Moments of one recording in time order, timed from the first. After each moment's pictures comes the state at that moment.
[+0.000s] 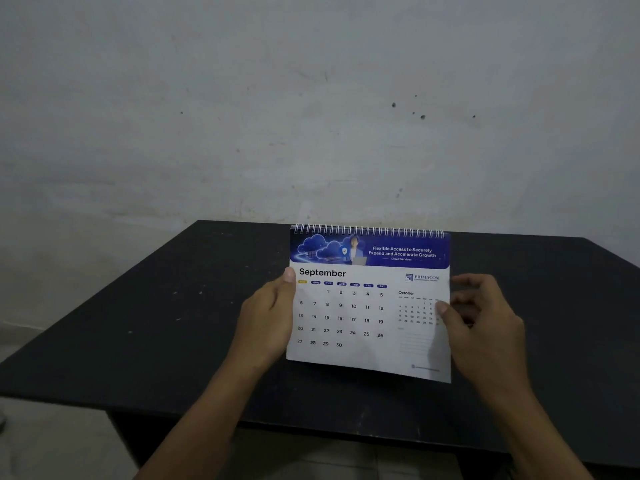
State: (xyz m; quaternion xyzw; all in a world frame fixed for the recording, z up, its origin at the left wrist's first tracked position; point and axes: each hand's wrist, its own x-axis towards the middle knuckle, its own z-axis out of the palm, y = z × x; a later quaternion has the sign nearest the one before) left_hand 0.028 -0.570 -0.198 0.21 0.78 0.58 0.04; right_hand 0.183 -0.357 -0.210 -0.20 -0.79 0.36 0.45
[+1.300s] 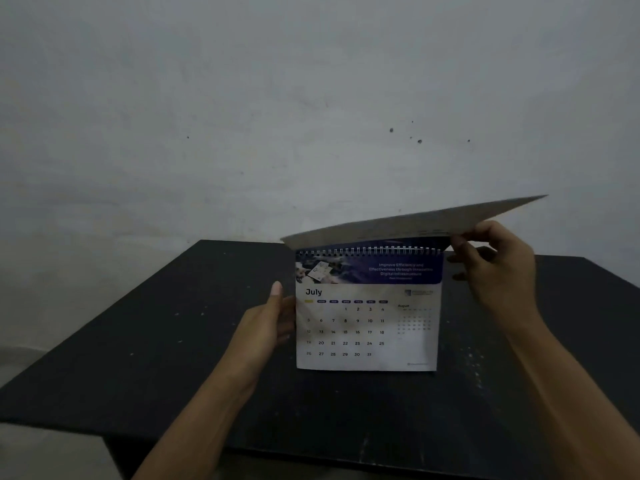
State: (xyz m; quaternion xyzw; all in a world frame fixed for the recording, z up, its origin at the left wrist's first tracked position) left_hand 0.016 -0.578 -0.188 0.20 0.71 0.65 0.15; right_hand 0.148 -0.319 -0.125 -0.09 -0.73 0.42 0.53
